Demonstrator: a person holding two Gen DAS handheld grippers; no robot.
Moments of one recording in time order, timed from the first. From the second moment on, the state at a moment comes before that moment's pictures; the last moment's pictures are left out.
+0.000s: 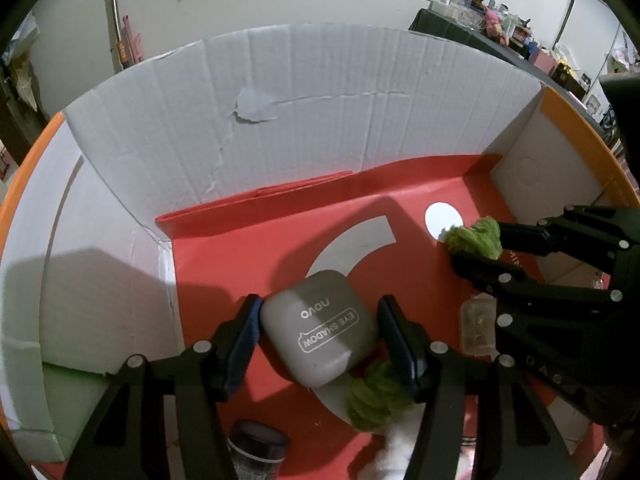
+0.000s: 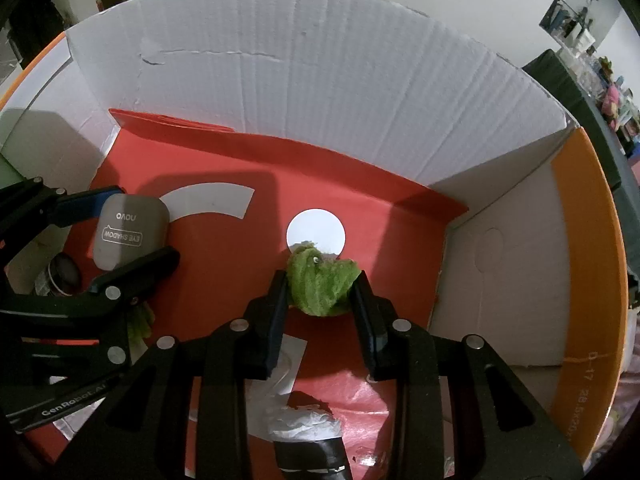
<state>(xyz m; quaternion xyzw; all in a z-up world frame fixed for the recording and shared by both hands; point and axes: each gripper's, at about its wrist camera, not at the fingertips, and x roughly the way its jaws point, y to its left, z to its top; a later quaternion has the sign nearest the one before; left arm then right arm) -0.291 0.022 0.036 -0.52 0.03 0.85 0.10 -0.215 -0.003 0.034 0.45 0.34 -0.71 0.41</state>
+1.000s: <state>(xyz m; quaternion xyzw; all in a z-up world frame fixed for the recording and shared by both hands) -0.288 0.023 0.049 -0.50 0.02 0.86 0.10 -0.188 0.011 0.047 0.44 0.34 -0.73 0.40</state>
